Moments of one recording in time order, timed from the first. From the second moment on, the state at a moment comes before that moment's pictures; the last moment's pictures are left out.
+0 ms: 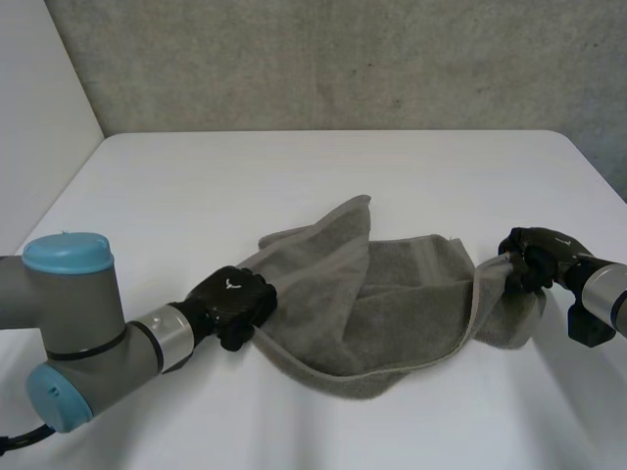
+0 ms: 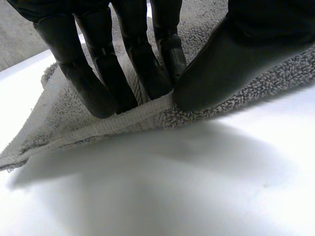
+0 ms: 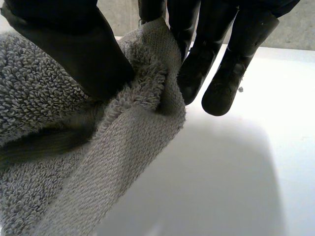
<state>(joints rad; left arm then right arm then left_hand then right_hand) 4.39 -2.15 -1.68 3.32 -1.05 3.56 1.50 -1.10 1.66 -0.07 1.10 3.09 1.39 1.49 1.53 1.51 1.45 1.29 1.26 1.31 1.33 1.12</state>
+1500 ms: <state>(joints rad) 4.49 -1.65 -1.56 3.15 -1.20 3.27 1.73 -1.18 0.96 0.77 1.09 2.49 1.40 1.49 1.53 1.51 1.45 1.29 1.26 1.31 1.33 1.12</state>
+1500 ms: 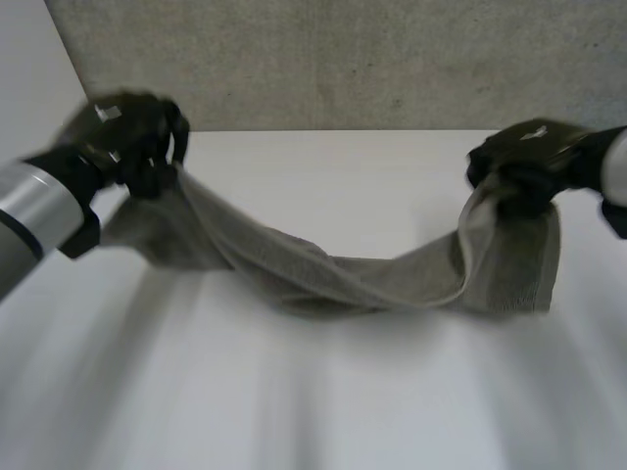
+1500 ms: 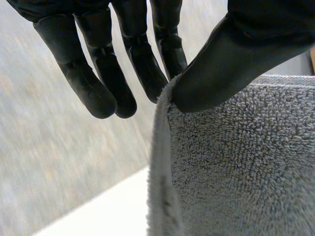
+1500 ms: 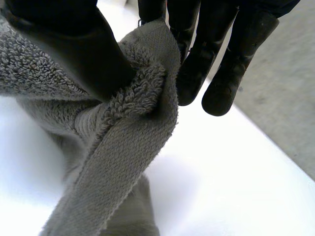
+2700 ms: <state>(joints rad) 4.46 -1.93 -1.98 3.66 -1.29 3.66 1.74 -1.01 1.56 -0.15 0.99 2.38 1.40 1.50 1.54 1.51 1.45 0.66 0.65 0.66 0.66 0.47</state>
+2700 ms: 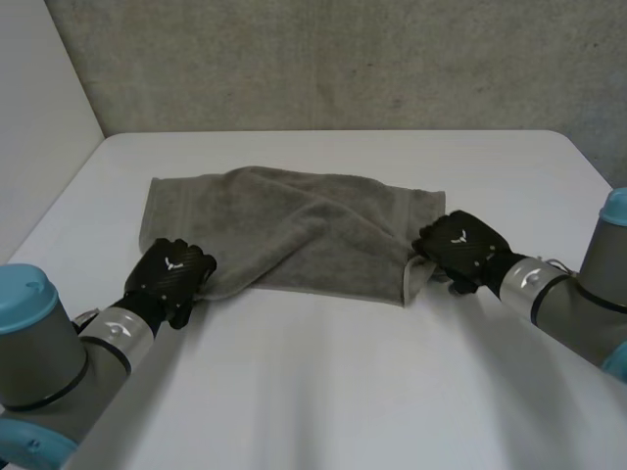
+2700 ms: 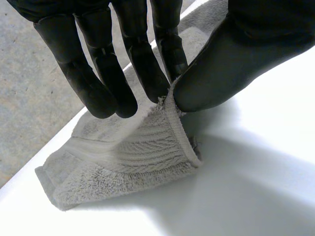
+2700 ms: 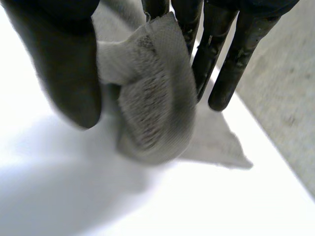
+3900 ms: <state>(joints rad) 4.55 -1.95 -1.95 3.72 -1.29 3.66 1.91 -1.03 1.49 -0.09 1.27 2.55 1.40 1.50 1.54 1.51 1.45 1.07 1.06 1.05 1.06 0.88</state>
